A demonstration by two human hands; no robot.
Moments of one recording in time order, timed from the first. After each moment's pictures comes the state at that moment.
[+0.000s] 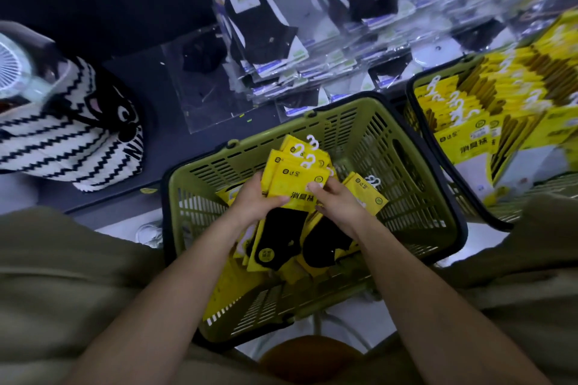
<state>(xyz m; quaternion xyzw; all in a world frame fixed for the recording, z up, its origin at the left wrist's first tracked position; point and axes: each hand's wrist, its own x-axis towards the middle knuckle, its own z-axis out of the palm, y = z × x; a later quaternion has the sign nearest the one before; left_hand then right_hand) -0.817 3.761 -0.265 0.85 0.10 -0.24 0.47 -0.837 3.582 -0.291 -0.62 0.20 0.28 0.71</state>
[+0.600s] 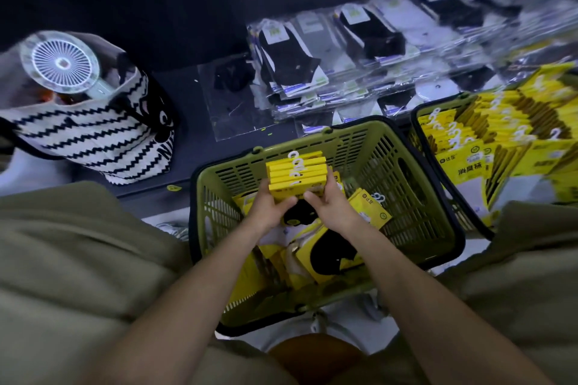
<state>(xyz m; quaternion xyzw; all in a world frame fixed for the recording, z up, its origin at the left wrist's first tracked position) -0.844 3.764 -0.254 0.80 0.12 -0.13 0.57 -0.843 3.614 -0.250 -0.77 0.02 0.17 0.61</state>
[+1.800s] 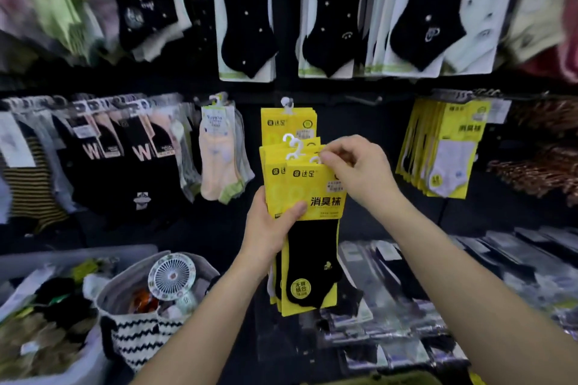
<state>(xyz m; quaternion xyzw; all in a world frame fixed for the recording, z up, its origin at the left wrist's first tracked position) -0.720 3.843 0.083 0.68 -0.07 0.23 0.69 -0.690 3.689 0.169 -0.79 -0.25 -0.24 0.51</state>
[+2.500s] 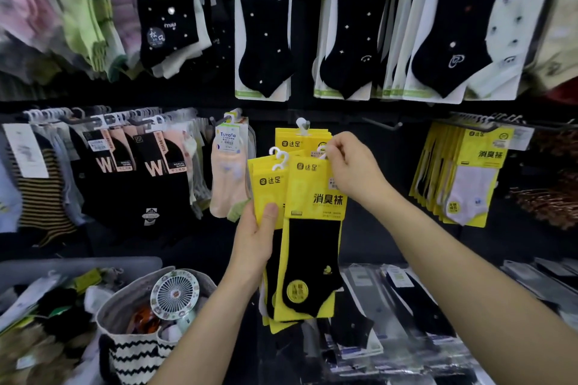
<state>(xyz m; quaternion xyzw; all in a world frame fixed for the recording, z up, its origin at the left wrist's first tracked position) -0.708 3.870 0.092 0.67 -0.07 0.30 0.67 -0.645 3.720 0.194 -0.83 -0.24 -0.24 0.44</state>
